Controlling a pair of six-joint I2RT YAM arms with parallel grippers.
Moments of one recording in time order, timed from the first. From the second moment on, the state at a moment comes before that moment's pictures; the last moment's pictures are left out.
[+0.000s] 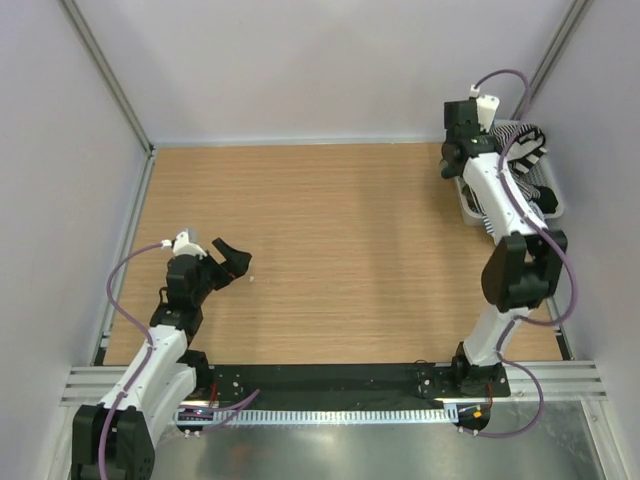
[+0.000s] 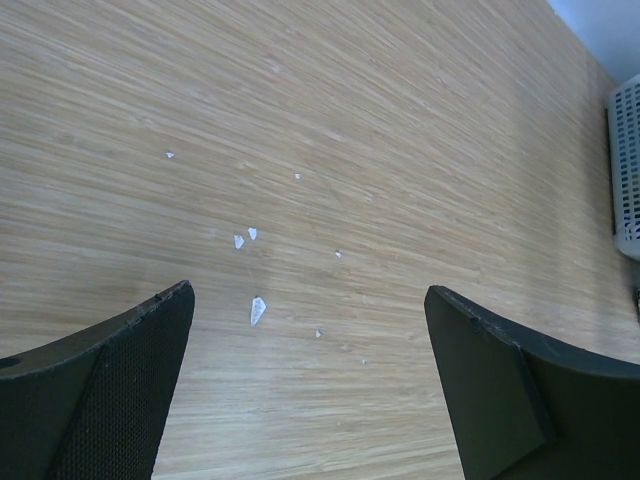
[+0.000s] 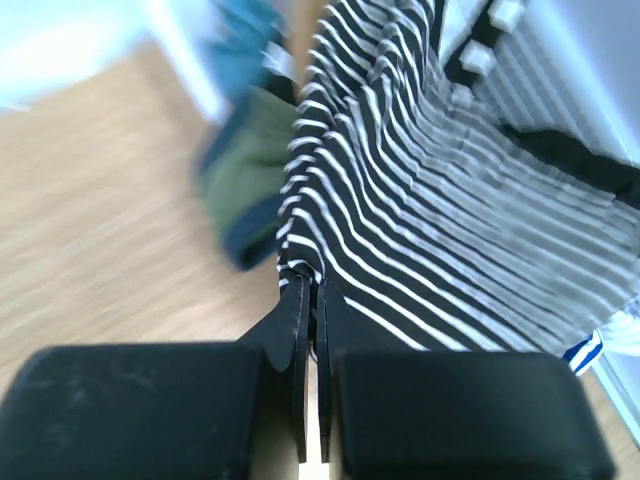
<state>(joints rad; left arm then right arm) -0.10 0.77 0.25 0.11 0.12 -0.66 0.10 1.87 1.74 -0.62 0.63 0.31</state>
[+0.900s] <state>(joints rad) -0.10 0.66 0.25 0.07 0.08 -0.65 0.29 1.41 1.41 -0.47 0.03 0.40</state>
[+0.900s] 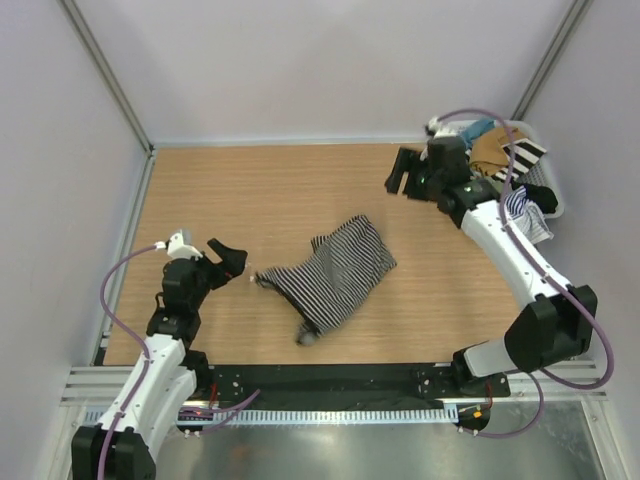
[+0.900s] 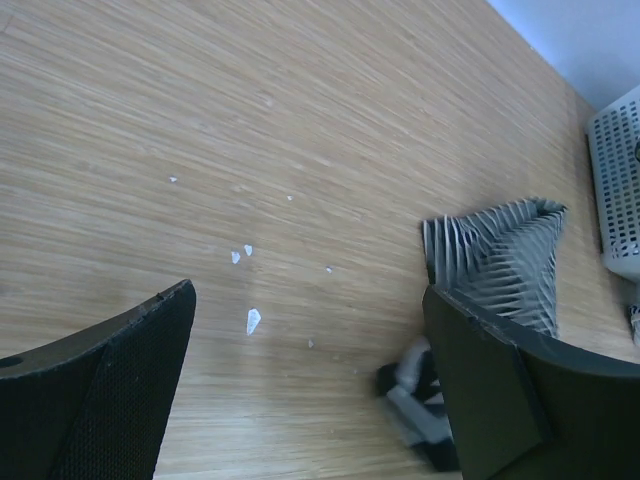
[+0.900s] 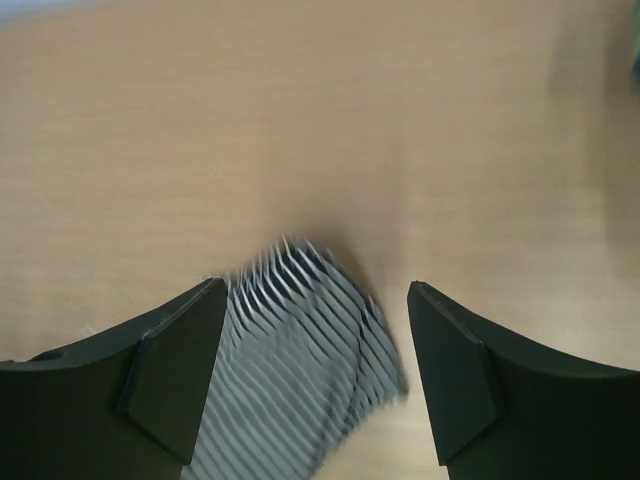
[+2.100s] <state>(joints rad) -0.38 0.93 0.34 -0.29 0.15 -0.82 0.48 1.52 1.09 -0.44 0.04 0.40</state>
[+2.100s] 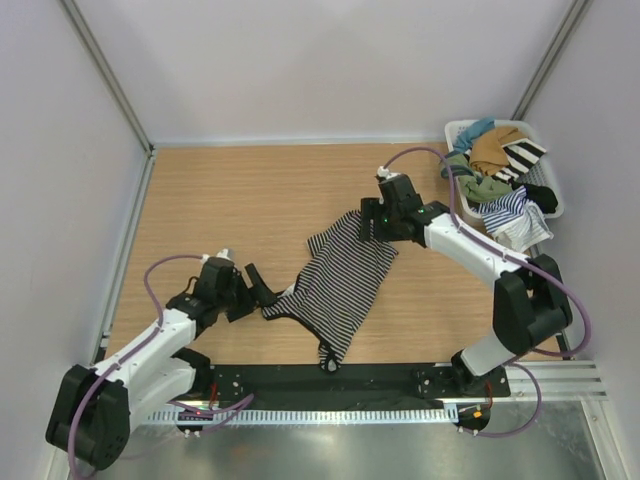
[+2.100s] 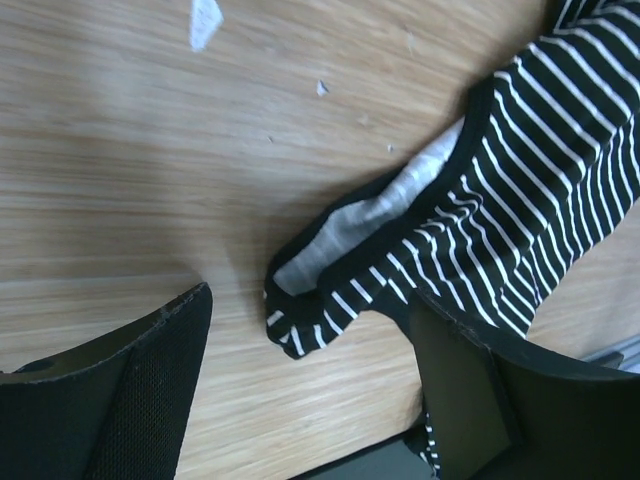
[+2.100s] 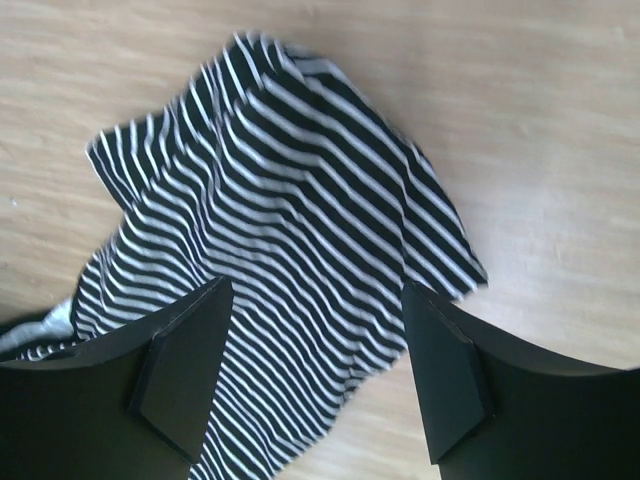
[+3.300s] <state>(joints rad) -0.52 0.98 0.35 -0.28 0.14 -0.85 0.76 2.30 1.93 -0.74 0.20 0.14</state>
